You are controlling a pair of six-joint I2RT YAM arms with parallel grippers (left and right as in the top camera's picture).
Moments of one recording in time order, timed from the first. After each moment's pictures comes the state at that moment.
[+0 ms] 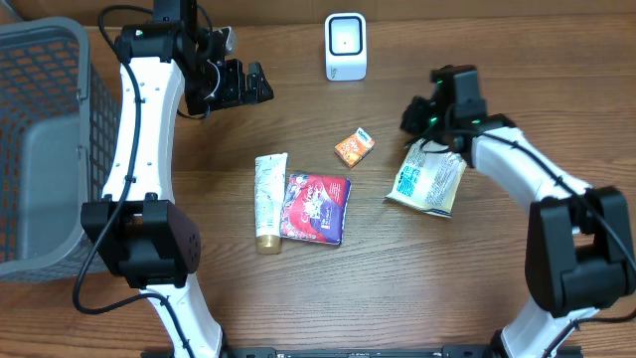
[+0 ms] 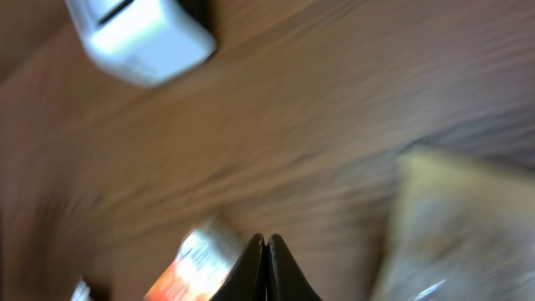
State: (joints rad) left arm 0.01 2.05 2.07 -1.30 0.36 -0.07; right arm 0.20 1.89 1.23 -0.21 -0.26 0.58
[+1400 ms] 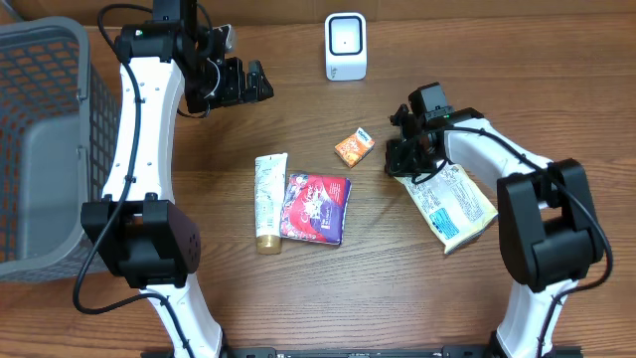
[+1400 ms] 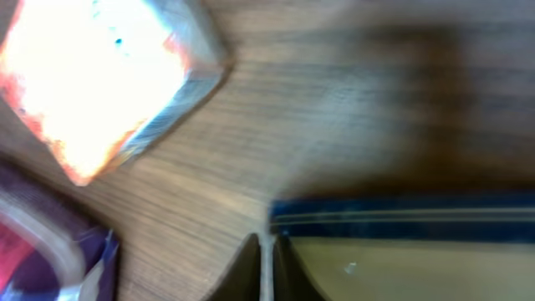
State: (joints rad) left arm 0.01 2.05 2.07 -1.29 0.36 -0.07; right arm 0.29 2.03 1.33 -0.65 -0.38 0.20
